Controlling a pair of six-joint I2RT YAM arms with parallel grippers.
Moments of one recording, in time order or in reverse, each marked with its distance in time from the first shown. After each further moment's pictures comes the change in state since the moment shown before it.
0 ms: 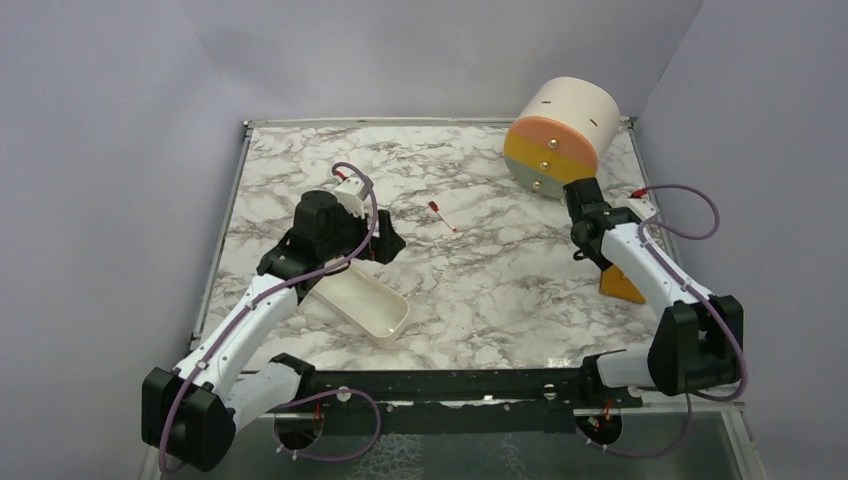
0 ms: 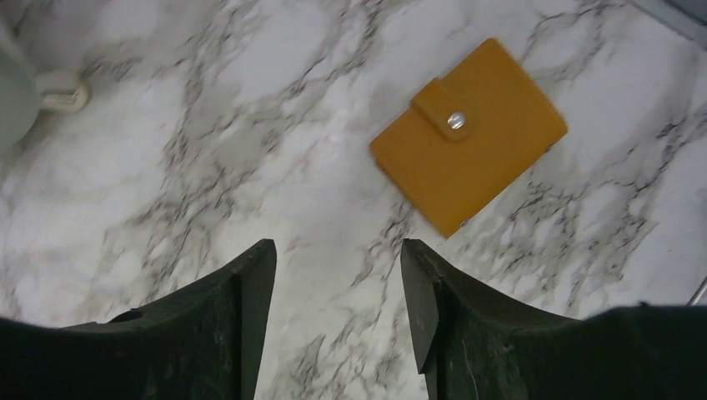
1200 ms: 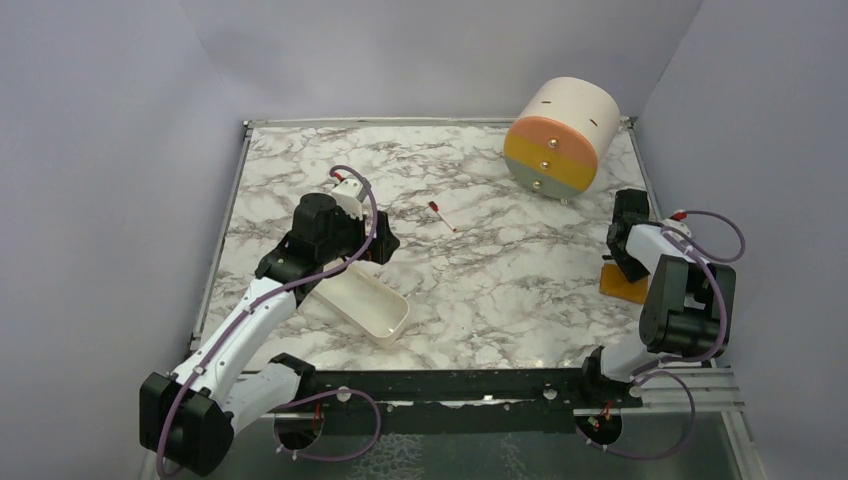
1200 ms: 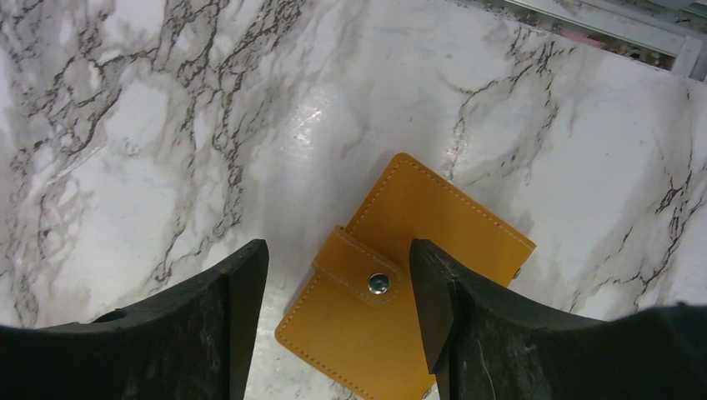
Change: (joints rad) left arm -0.016 -0.015 -0.010 -0.015 -0.088 0.051; right arm -0.427 0.211 -0.118 0.341 -0.074 -0.119
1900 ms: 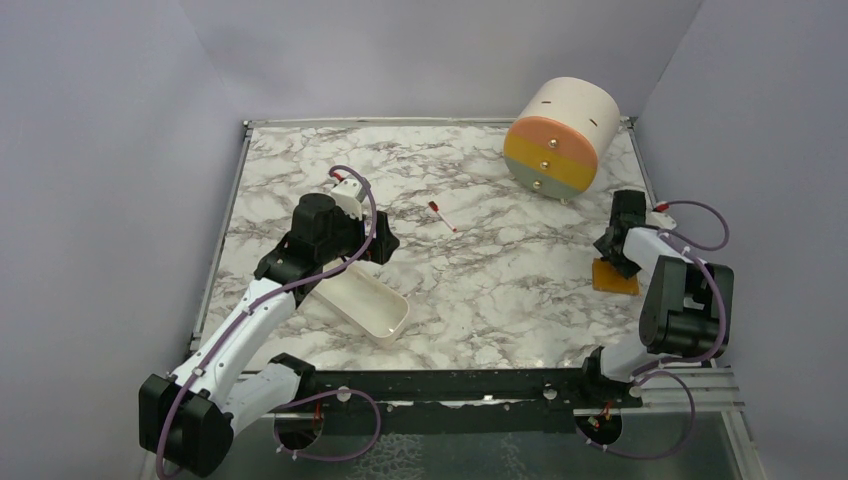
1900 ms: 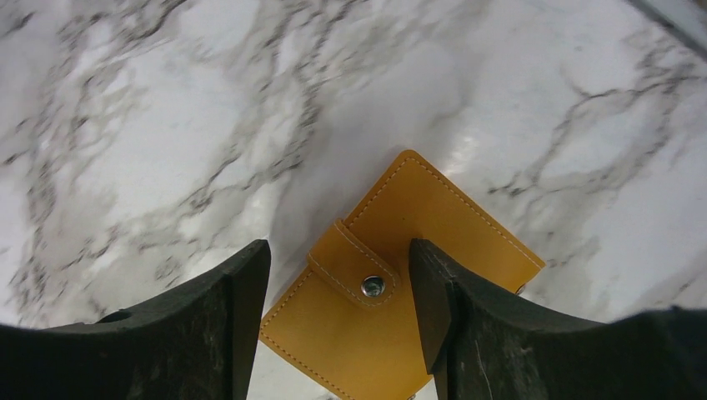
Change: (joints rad) left arm 0.000 -0.008 0.000 0.000 0.000 0.003; right arm -0.007 0.000 -0.039 0.097 -0.189 -0.222
